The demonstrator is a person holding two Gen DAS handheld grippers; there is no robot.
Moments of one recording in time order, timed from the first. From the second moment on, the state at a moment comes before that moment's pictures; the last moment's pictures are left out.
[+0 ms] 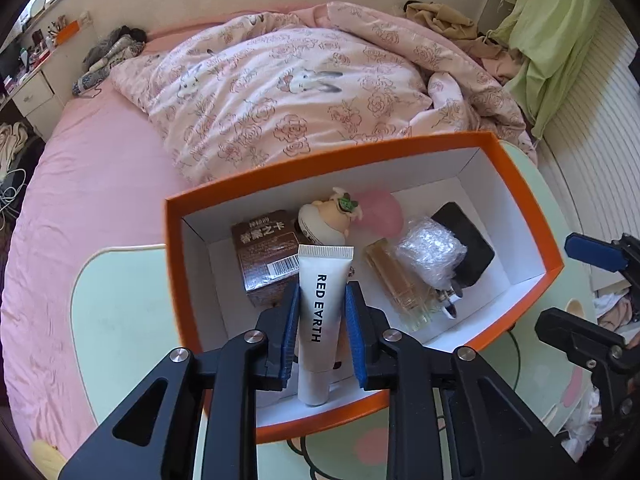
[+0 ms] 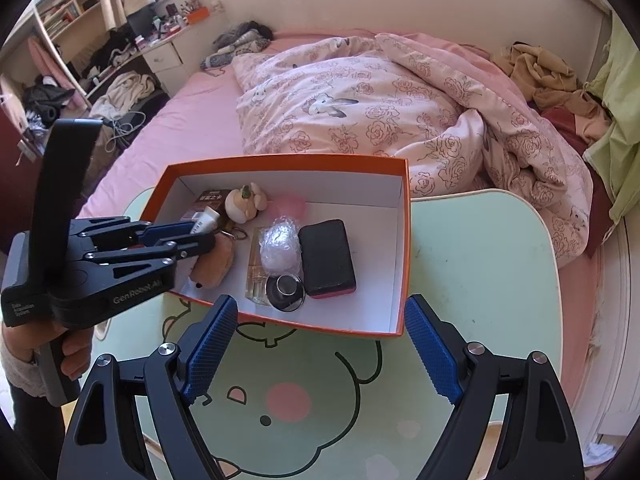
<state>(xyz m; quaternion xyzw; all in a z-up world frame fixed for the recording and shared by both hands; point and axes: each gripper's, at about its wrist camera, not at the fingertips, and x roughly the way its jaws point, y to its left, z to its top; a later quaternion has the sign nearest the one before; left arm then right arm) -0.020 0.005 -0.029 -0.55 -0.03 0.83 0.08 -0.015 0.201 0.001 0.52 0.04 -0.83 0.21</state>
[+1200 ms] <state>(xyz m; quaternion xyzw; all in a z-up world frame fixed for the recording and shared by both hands) -0.050 0.040 -0.079 -0.64 -0.05 0.76 0.10 -0.018 0.239 0.006 0.52 -0.09 -0.81 0.24</state>
